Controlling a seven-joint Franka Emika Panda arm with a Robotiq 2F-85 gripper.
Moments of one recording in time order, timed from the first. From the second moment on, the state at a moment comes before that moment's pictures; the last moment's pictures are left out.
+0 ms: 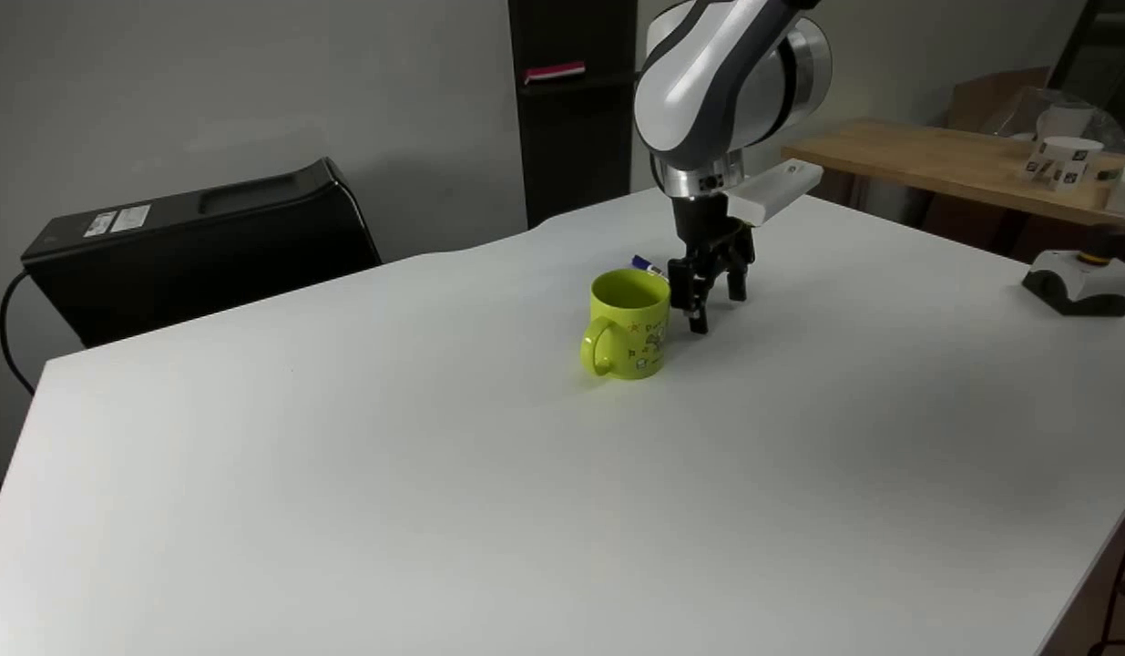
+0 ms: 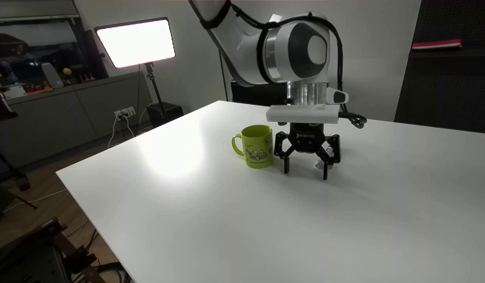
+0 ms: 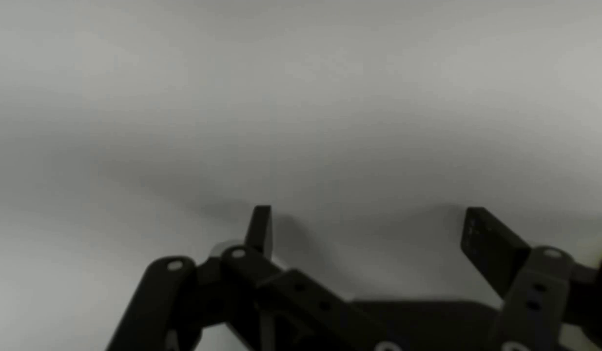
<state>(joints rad) -0.02 0.87 -0.07 -1.61 -0.09 2.26 -0.21</state>
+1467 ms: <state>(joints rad) -0.04 0.97 -0.09 -1.48 -0.10 2.53 -0.11</state>
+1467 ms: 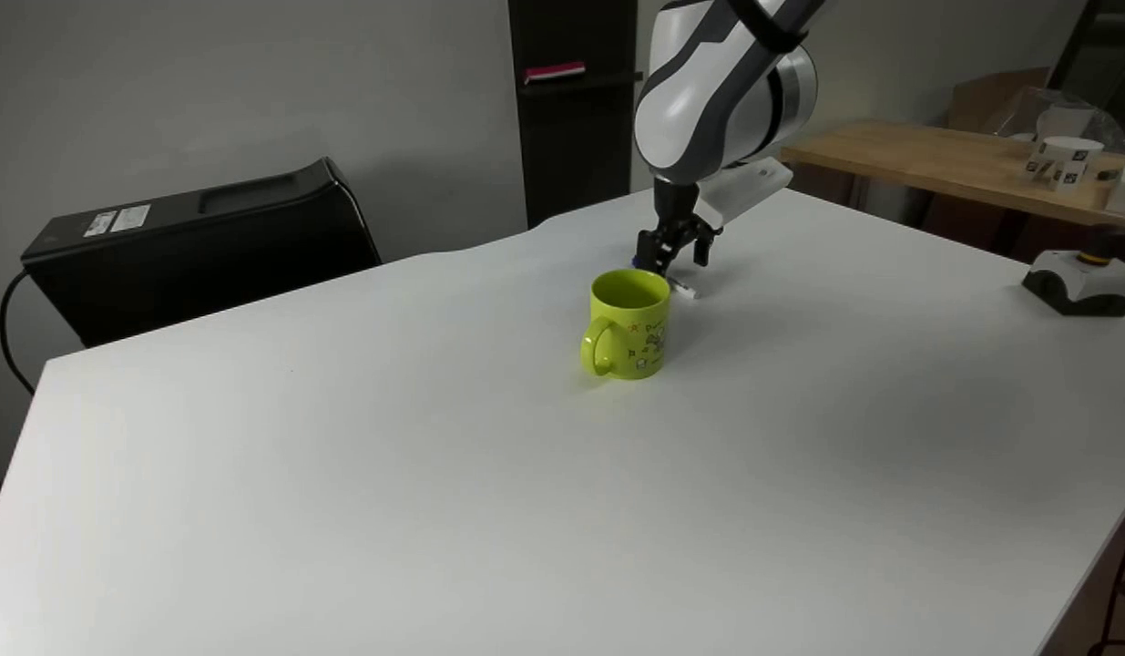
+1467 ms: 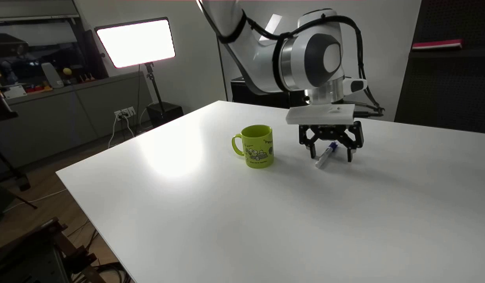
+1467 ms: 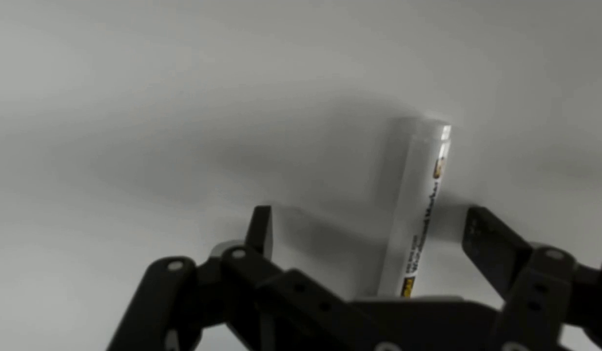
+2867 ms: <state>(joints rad) 0.00 0.95 -0.13 -1.50 -0.11 2.56 -0.10</state>
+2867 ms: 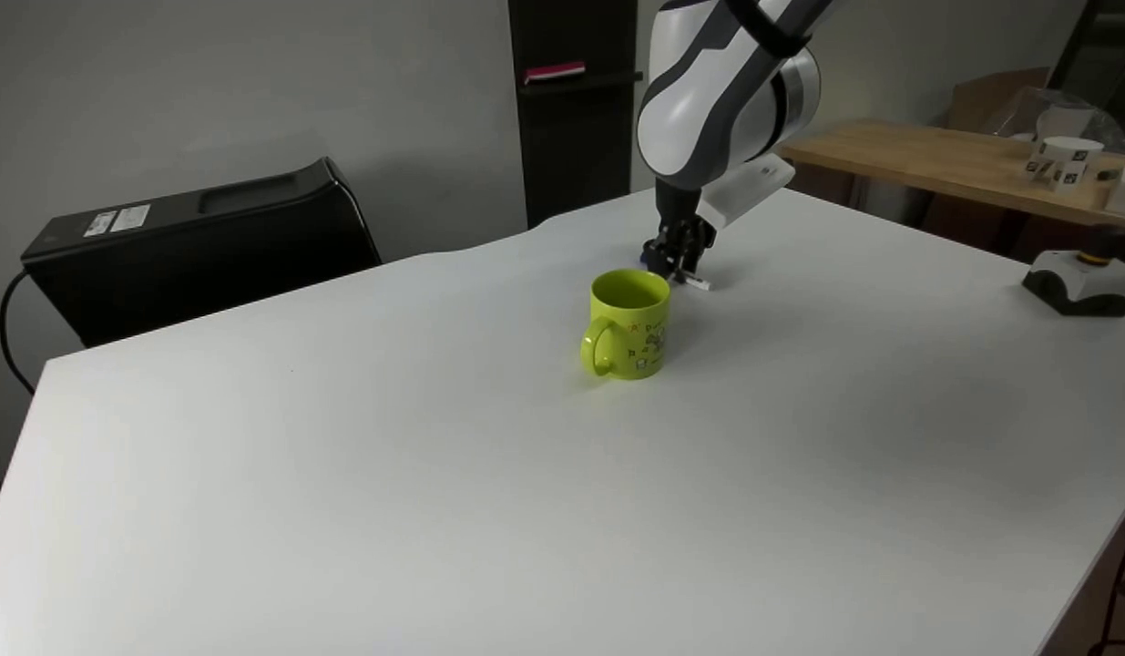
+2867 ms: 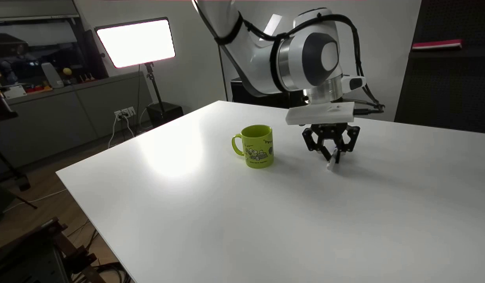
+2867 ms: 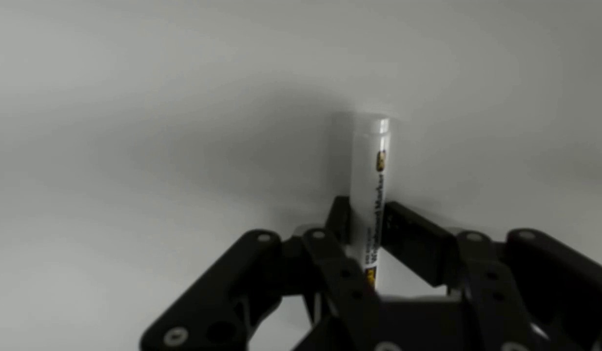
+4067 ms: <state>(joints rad) 0.03 0.75 -0.07 -1.47 -0.14 2.02 -0.18</state>
